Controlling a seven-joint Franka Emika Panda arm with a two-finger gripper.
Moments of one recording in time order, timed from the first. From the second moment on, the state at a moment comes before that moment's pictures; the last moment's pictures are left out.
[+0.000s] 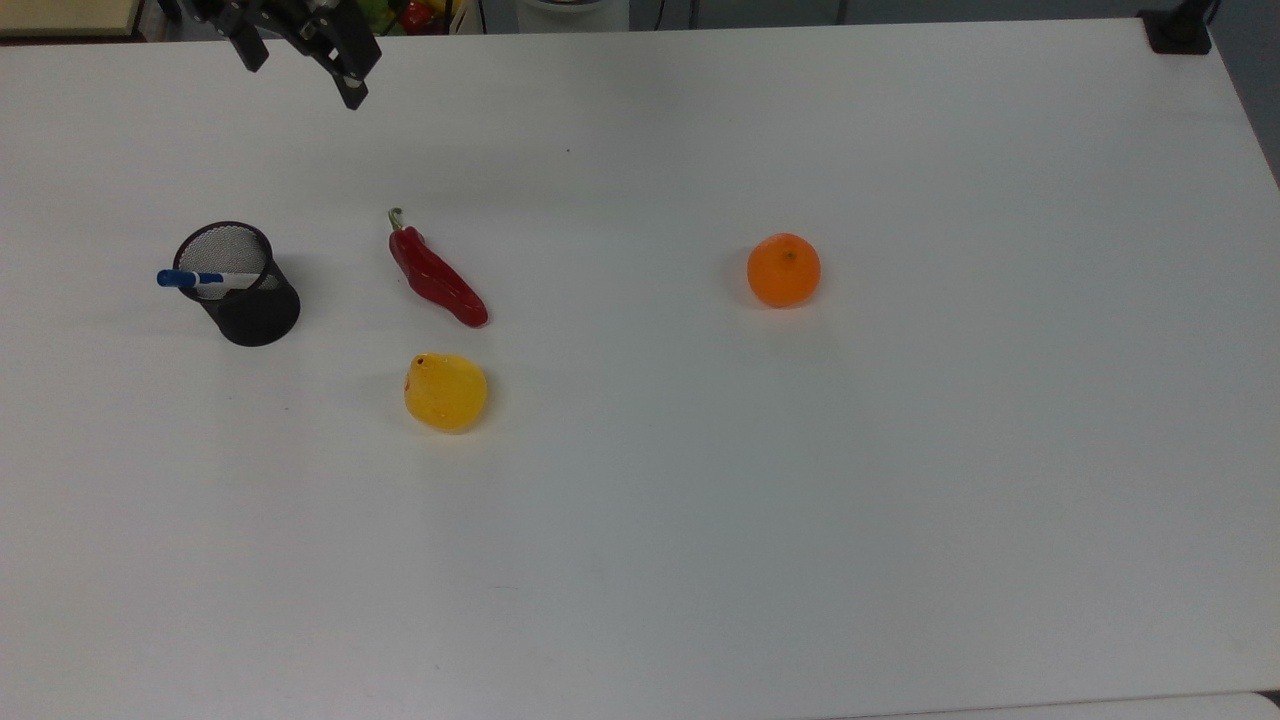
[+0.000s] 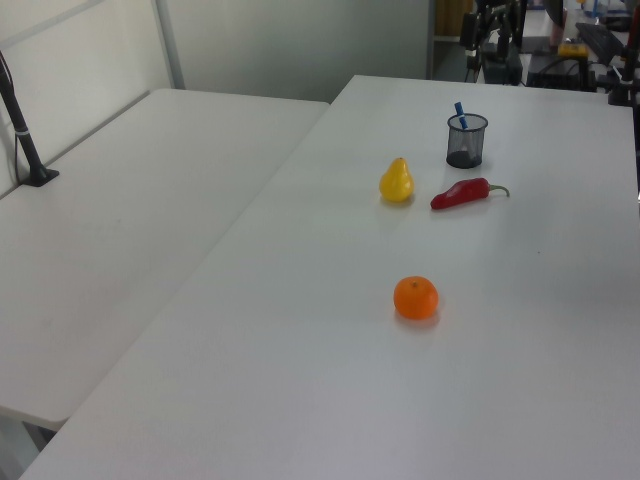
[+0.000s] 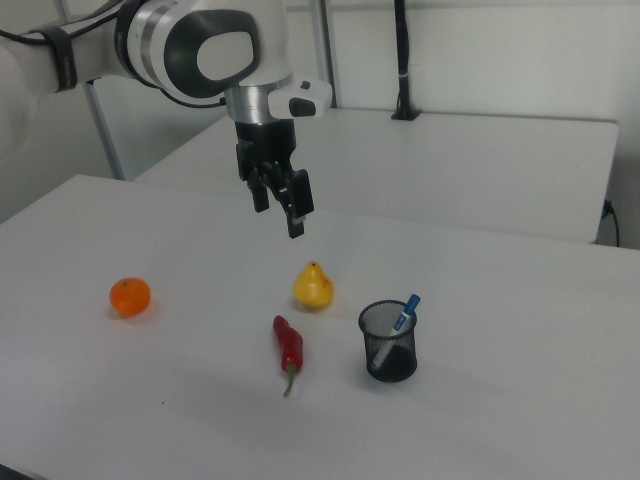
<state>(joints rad) -0.20 0.18 -0.01 -1.47 0.03 1.64 0.16</state>
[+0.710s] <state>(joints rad) -0.17 0.17 0.00 -1.47 -0.02 1.67 0.22</state>
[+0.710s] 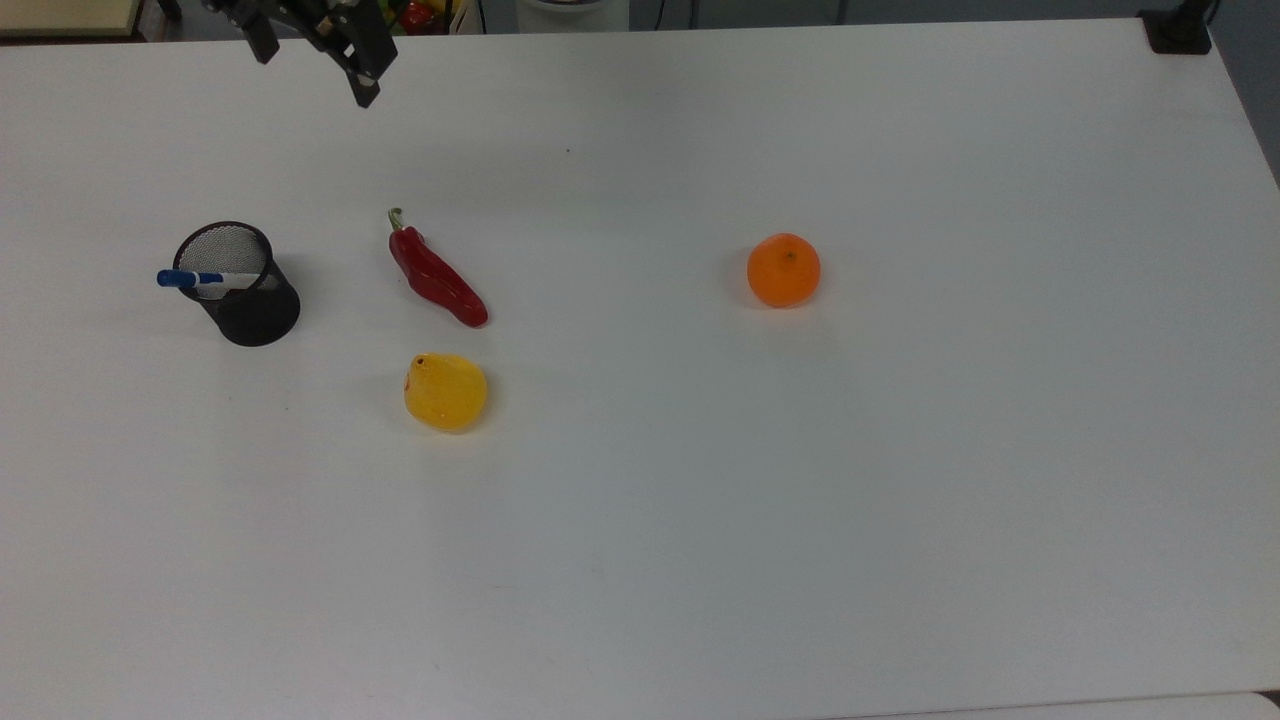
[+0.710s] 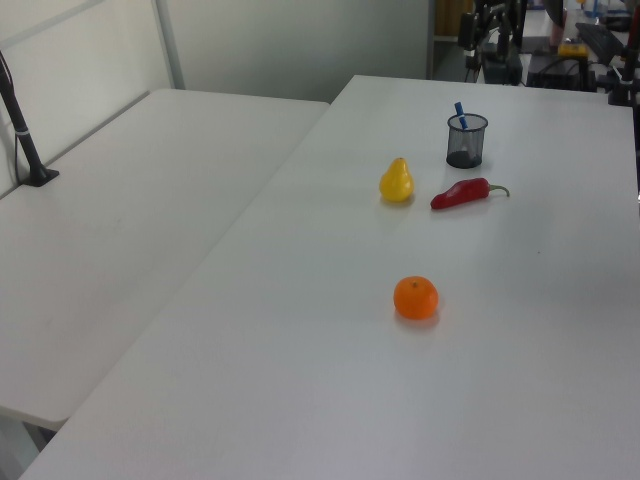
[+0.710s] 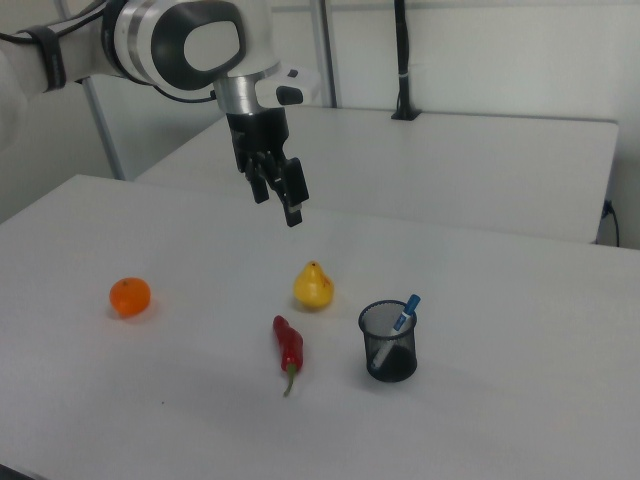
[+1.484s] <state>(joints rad) -0.17 0.32 -0.09 -1.47 -0.02 1.99 0.22</state>
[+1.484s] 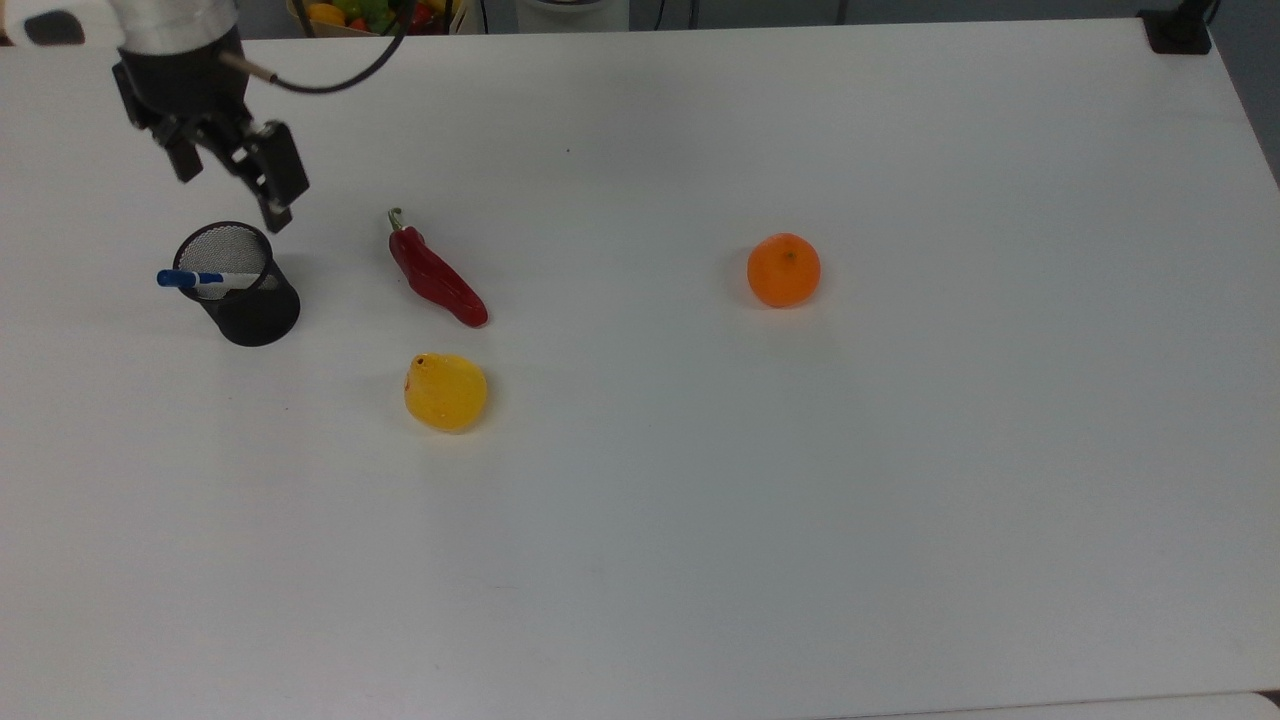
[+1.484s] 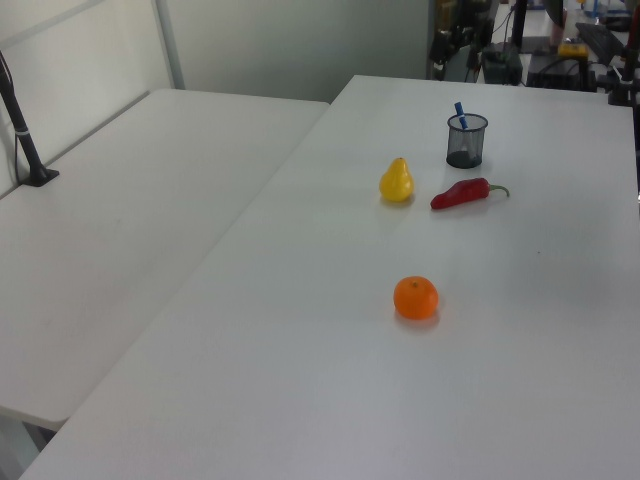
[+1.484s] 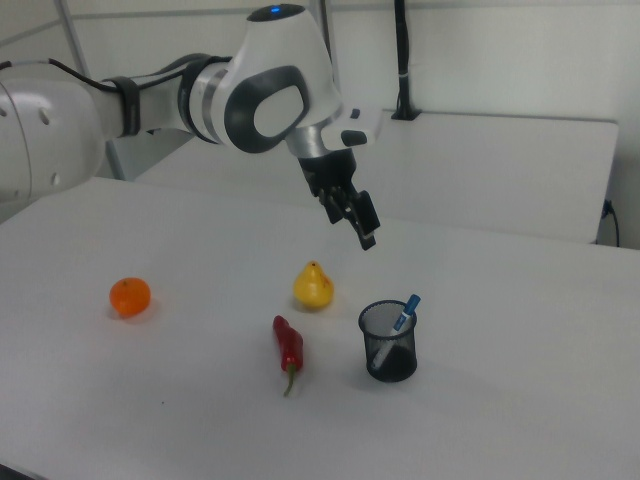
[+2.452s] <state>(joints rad) -0.17 0.48 -0.22 -1.52 -0.02 2.25 0.15</state>
